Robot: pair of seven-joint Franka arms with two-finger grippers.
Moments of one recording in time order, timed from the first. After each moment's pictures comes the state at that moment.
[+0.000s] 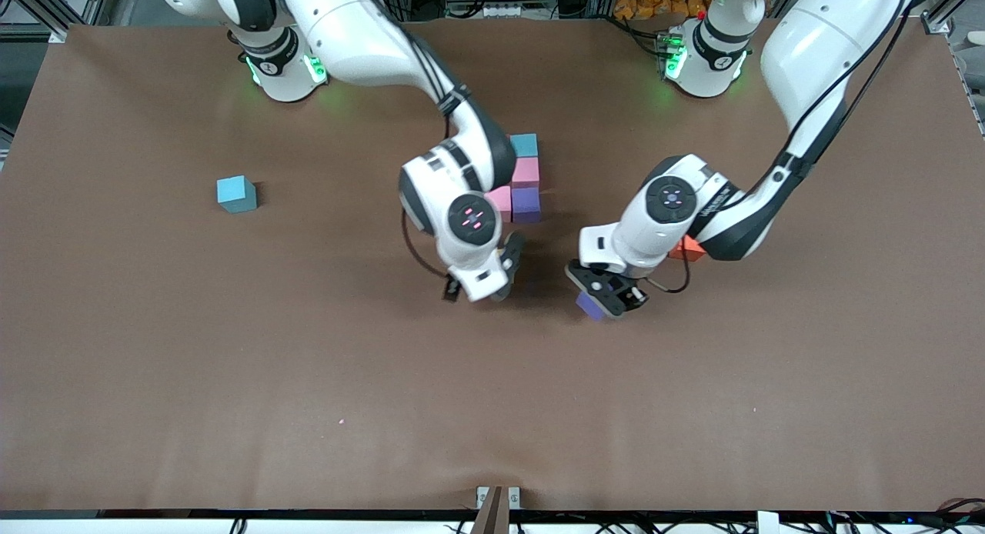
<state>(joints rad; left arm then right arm) 0.09 0.66 -0.68 -1.80 0.54 2.41 0.04 0.89 0.91 -0.41 -1.11 0.27 1.79 -0.69</state>
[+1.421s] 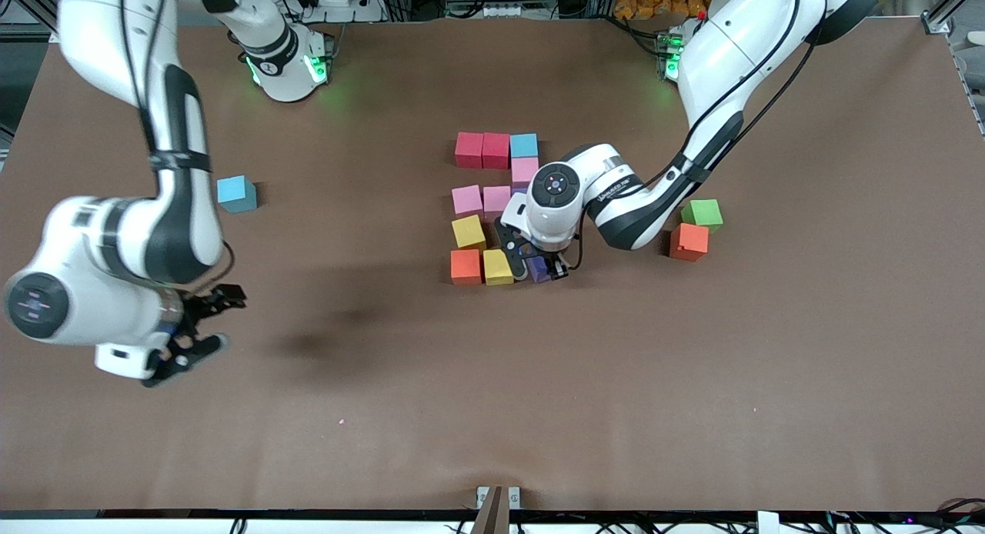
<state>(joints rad) -0.18 0.76 -0.61 -1.68 0.55 2.22 0.24 0.40 0.60 -0.50 -1.37 0.27 1.71 -0.60</state>
